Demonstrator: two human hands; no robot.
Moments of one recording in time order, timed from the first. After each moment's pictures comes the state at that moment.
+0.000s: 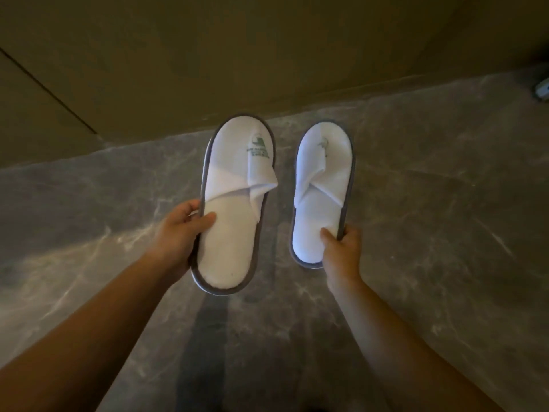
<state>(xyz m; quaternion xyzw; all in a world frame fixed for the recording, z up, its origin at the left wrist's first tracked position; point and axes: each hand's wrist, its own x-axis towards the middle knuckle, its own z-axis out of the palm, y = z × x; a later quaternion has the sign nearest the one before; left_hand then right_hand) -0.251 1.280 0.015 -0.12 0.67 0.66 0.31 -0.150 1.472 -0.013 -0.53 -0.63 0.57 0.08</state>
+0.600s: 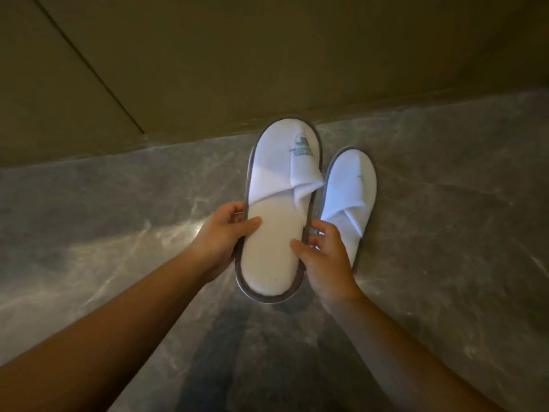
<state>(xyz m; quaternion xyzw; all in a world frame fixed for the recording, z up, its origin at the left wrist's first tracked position) -0.255 1.276 0.014 -0.08 0.63 0.68 0.36 -0.171 1.402 0.037 -0.37 -0.67 0.65 -0.07</state>
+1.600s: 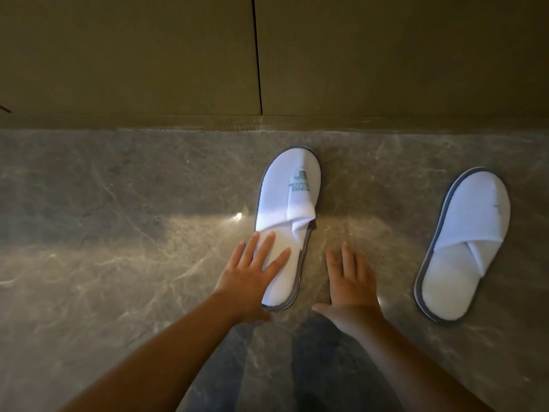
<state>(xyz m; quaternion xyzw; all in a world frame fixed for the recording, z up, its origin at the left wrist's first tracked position) -0.234 1.126 -0.073 0.30 0.90 0.00 0.30 -0.189 1.314 -0.070 -0.07 -0.94 0.09 -0.31</state>
